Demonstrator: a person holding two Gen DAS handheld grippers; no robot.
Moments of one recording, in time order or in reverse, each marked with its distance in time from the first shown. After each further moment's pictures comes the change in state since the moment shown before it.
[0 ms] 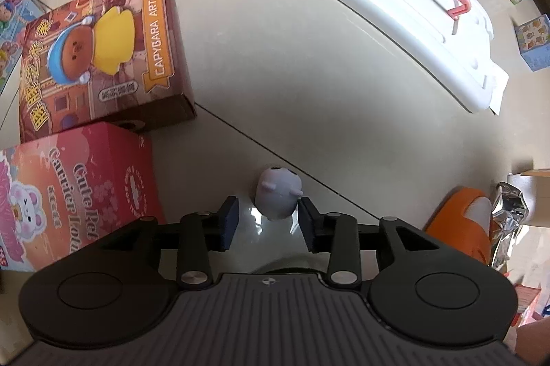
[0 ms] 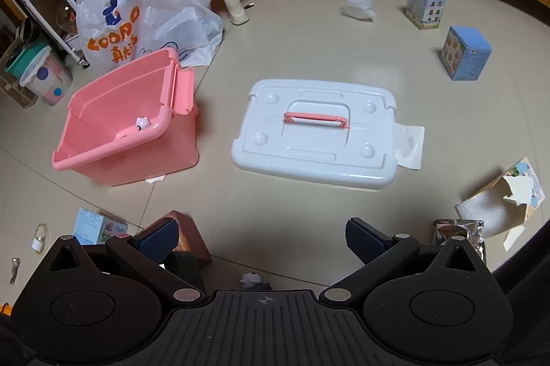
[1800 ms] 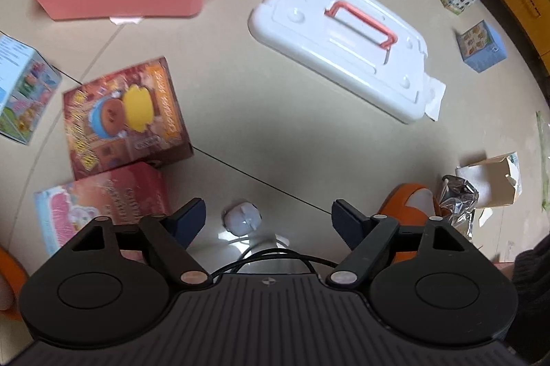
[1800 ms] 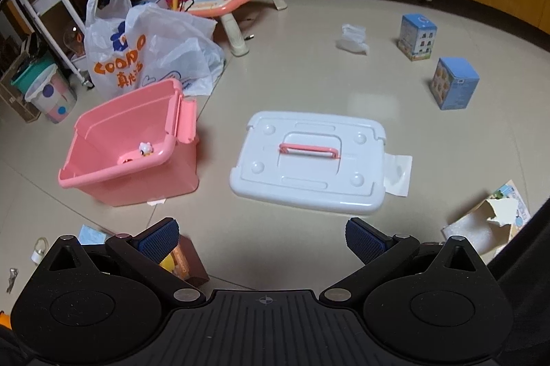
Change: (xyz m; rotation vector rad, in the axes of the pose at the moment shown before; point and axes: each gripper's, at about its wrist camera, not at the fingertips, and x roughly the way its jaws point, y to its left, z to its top) left arm -0.053 -0.032 0.009 0.122 -0.103 -0.091; right arm -0.029 0.001 0.002 -0.023 -0.098 -0.016
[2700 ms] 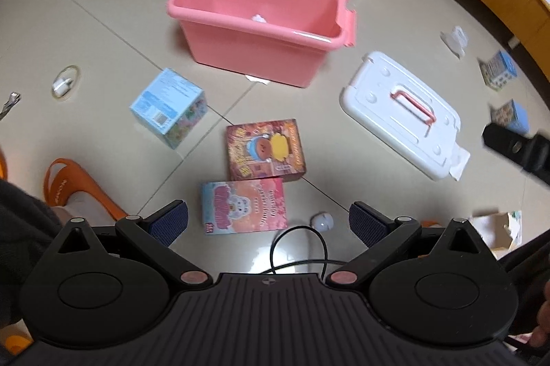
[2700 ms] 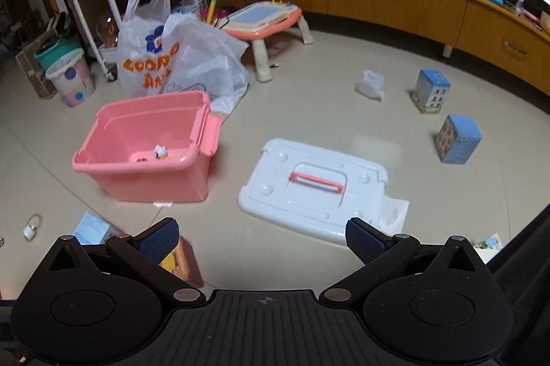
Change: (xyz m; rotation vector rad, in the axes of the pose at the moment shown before) left arm -0.179 0.045 -0.009 -0.133 -0.206 0.205; right arm -0.038 0.027 -0.009 -0.180 -0.100 -0.043
